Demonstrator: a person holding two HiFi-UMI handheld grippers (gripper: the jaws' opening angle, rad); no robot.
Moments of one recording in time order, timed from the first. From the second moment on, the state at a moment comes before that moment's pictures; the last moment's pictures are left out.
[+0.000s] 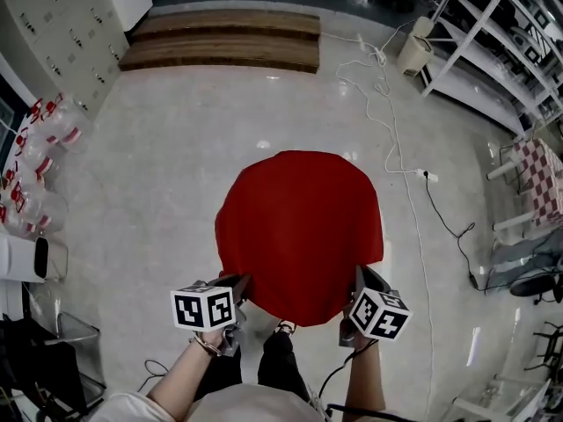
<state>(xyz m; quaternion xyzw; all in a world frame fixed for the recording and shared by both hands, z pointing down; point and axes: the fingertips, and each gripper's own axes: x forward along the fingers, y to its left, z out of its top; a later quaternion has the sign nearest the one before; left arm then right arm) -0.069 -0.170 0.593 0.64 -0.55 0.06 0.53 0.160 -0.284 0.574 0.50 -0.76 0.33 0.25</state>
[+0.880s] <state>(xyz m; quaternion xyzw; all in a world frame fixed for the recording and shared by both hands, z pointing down) -0.070 -0.236 0.460 0.75 -0.52 0.02 0.40 0.141 -0.297 0.469 0.53 -0.79 0.26 0.18</state>
